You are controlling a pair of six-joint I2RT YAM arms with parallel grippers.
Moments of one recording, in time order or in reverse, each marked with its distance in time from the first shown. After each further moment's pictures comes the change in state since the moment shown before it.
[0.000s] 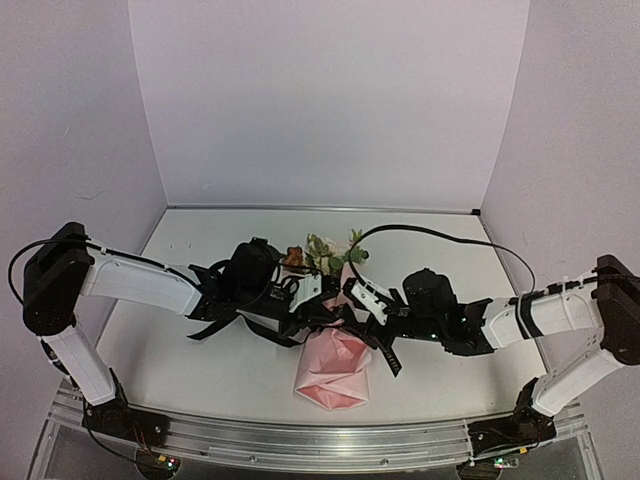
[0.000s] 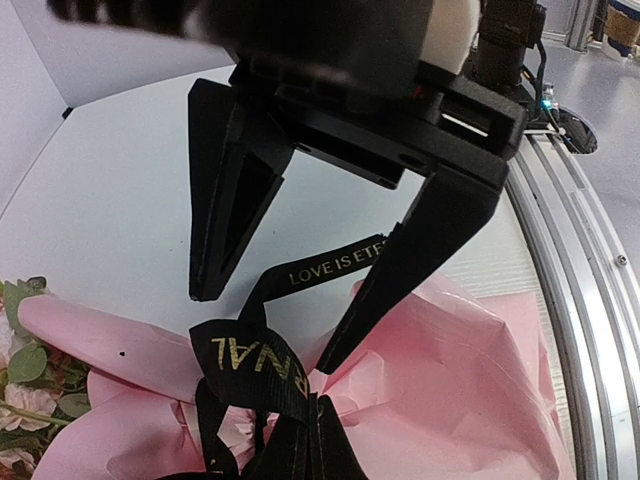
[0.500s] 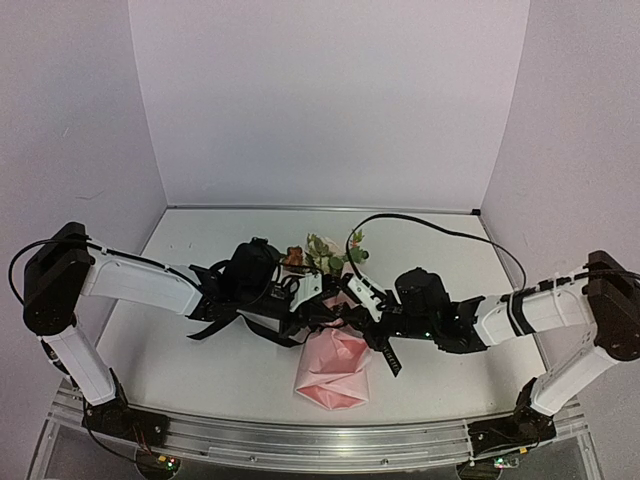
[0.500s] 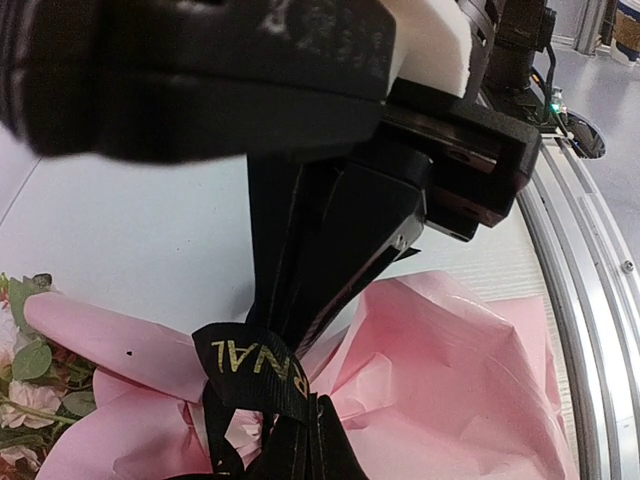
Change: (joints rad) left arm -0.001 0.002 0.000 0.007 -0.017 -0.011; right arm 0.007 0.054 0.041 -0.012 -0.021 0.139
